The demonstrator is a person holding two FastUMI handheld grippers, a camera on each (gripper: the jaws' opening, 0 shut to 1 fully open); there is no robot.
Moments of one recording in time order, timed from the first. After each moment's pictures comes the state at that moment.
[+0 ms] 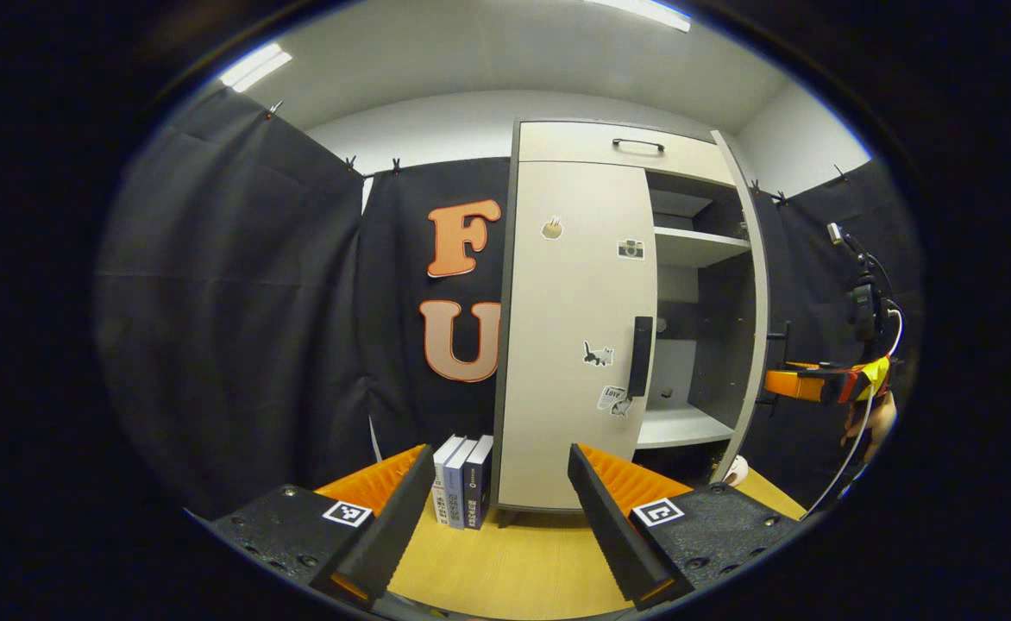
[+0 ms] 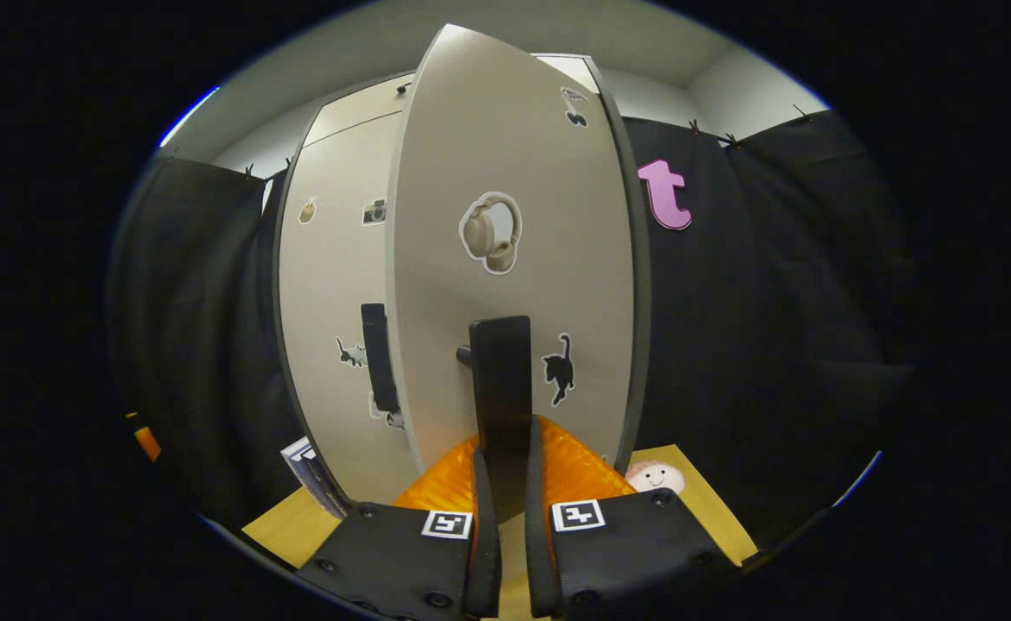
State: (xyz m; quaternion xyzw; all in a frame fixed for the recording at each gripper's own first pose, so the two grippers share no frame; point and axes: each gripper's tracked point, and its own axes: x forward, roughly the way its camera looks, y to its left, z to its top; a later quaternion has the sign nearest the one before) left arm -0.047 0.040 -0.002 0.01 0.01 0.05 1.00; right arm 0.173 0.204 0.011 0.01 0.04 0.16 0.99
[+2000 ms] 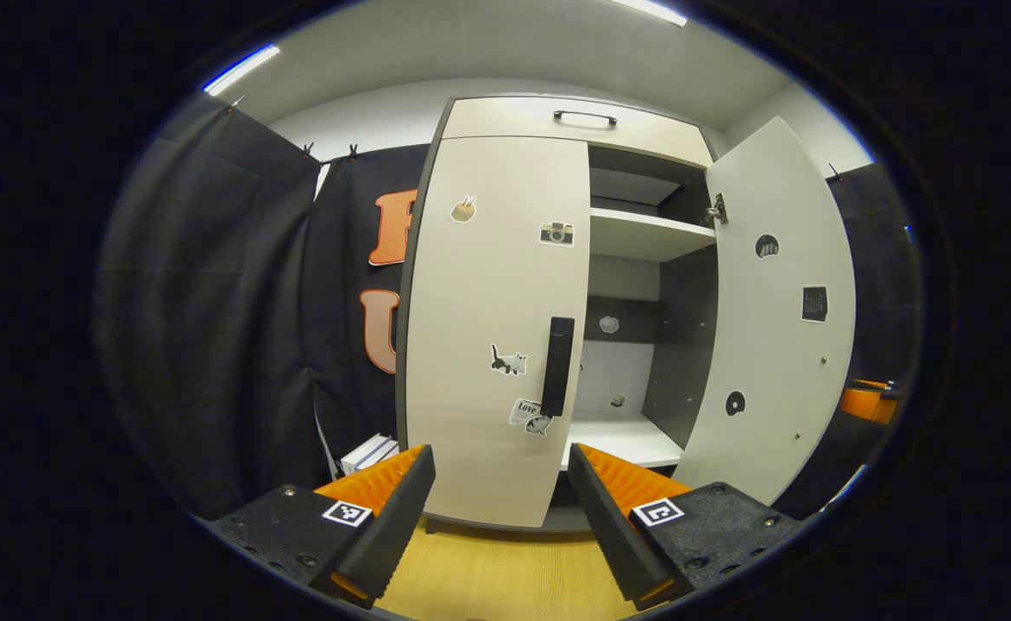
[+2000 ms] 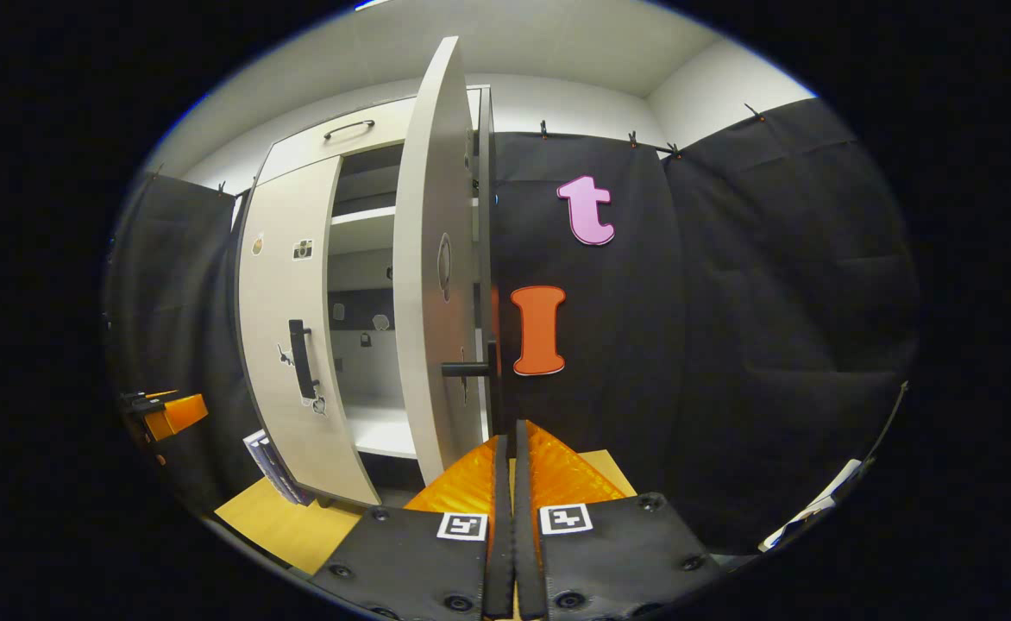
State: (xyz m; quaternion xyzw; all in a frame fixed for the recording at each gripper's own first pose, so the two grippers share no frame) left arm 0.043 -0.085 -0.002 -0.01 0.03 0.02 1.00; right arm 0.169 0.132 0.022 0.01 0.03 0.12 0.99
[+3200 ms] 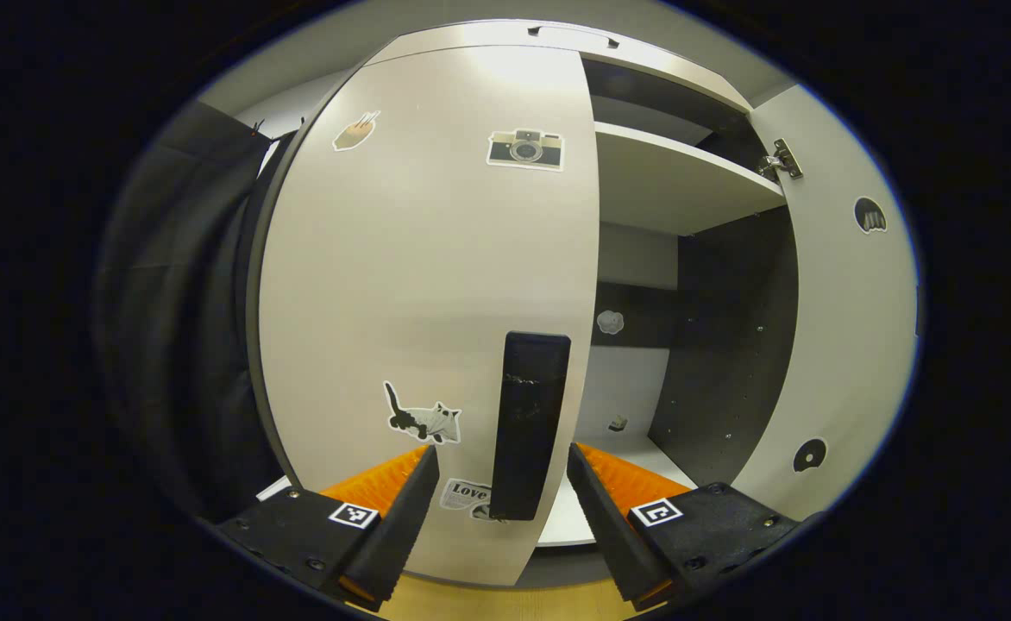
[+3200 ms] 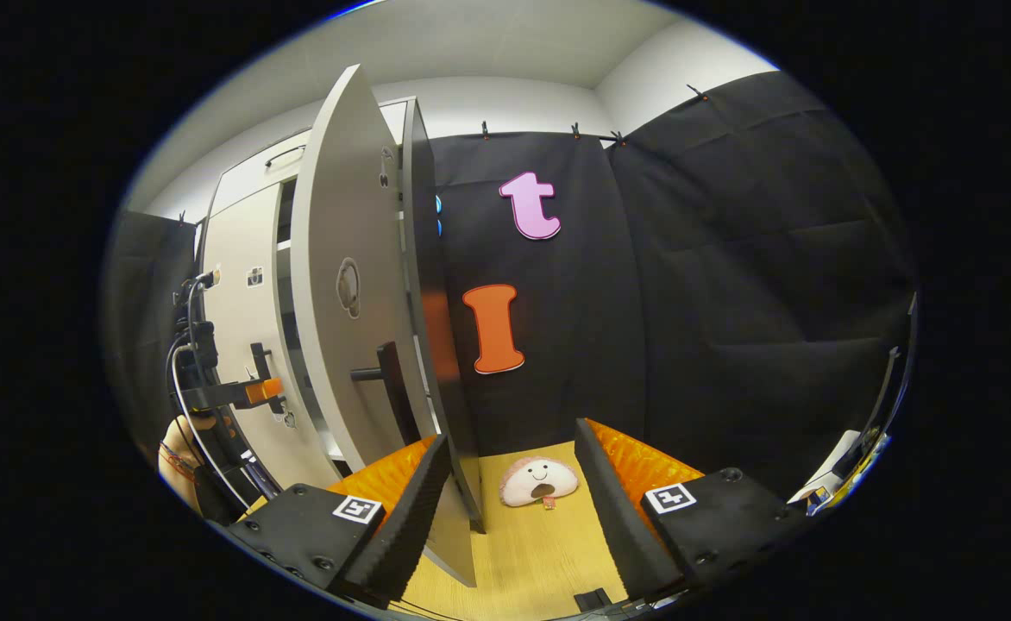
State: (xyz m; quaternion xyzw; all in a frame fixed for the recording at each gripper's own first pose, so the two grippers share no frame) left arm 0.254 -0.133 -0.015 -0.02 0.05 -0.02 1.00; right arm 0.171 0.067 0.017 0.07 0.04 0.06 0.99
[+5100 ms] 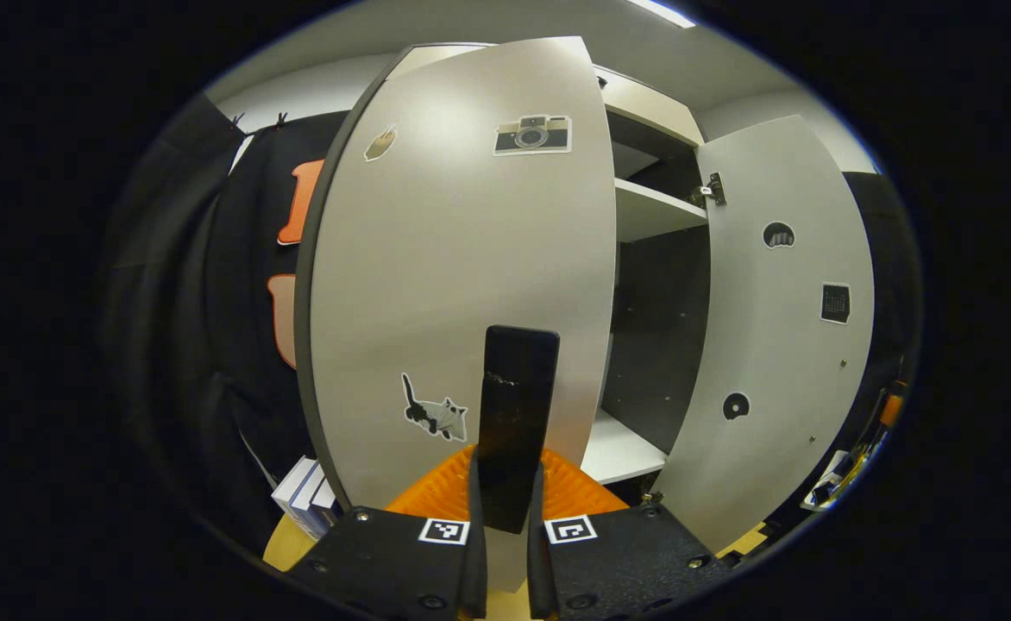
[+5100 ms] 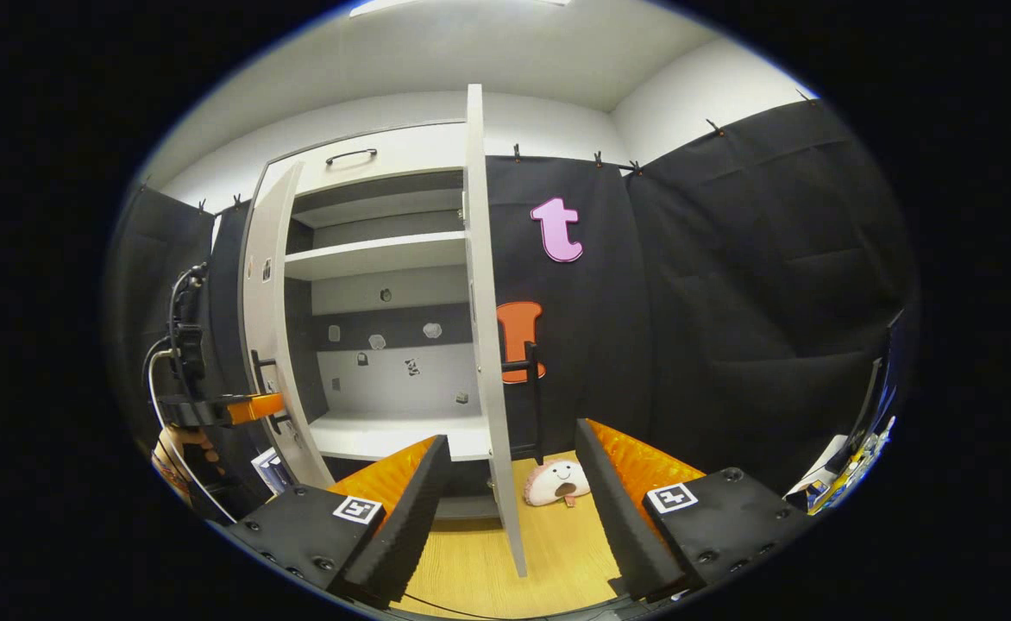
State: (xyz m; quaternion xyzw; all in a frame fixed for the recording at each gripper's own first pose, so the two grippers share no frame) left arm 0.149 -0.078 -0.014 -0.01 0.05 -0.13 0.99; right arm 0.109 0.171 0.030 0.05 0.00 0.05 1.00
